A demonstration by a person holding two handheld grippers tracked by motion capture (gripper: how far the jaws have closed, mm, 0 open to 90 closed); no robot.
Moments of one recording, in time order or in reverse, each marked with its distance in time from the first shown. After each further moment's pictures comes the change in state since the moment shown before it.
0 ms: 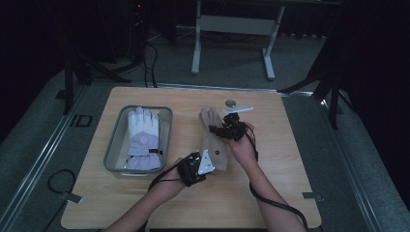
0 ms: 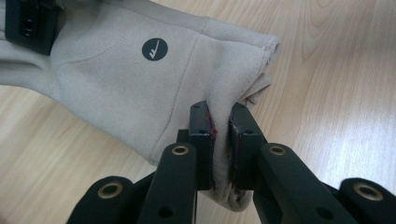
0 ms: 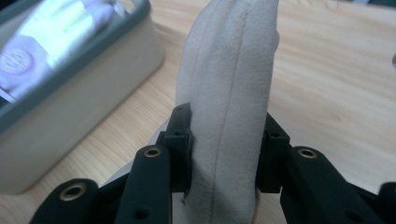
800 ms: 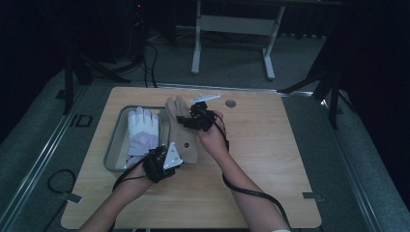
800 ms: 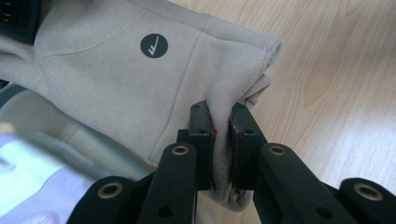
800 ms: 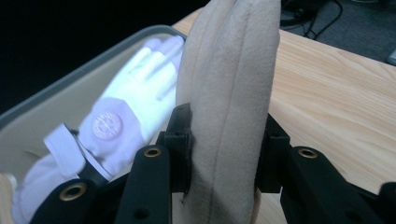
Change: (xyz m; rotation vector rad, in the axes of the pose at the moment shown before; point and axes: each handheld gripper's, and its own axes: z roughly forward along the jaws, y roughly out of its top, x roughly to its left) left arm 0.035 -0.043 -0.073 0.065 0.096 -0.060; right arm 0.082 0.062 0.037 -0.054 0.108 -0.094
